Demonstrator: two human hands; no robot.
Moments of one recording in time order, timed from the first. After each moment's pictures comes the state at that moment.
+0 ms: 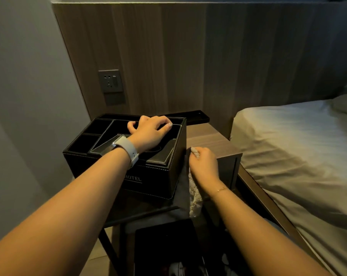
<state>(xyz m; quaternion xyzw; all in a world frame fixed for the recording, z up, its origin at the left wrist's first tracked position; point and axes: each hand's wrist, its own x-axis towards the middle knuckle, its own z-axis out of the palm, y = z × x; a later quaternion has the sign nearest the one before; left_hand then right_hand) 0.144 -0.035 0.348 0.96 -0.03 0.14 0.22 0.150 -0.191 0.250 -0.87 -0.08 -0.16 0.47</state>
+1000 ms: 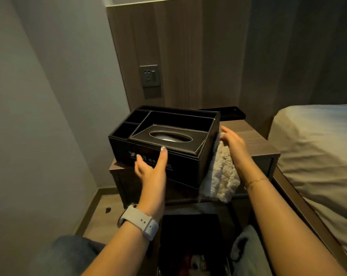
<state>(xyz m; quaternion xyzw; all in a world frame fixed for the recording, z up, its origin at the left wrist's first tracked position) 0.019 -0.042 0.276 0.62 0.27 0.22 0.70 0.167 -0.196 0.276 -0.71 -0.07 0.03 0.70</state>
